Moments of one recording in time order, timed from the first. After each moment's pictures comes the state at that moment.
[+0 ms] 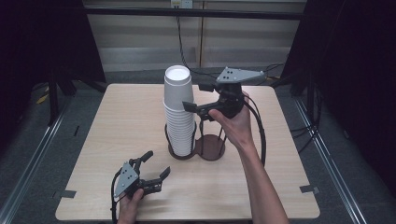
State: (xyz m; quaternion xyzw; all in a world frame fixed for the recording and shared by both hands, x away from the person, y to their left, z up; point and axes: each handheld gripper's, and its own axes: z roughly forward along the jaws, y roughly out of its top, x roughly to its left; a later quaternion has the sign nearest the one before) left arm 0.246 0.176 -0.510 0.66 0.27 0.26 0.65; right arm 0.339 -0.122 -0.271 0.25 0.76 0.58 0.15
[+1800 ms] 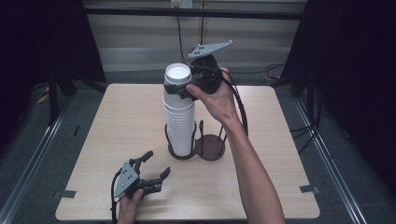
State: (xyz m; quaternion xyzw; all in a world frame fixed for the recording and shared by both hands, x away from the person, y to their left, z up) left arm 0.246 0.176 -0.510 0.66 0.27 0.26 0.65; right arm 0.386 -0.078 -0.241 0.24 0.80 0.53 0.14
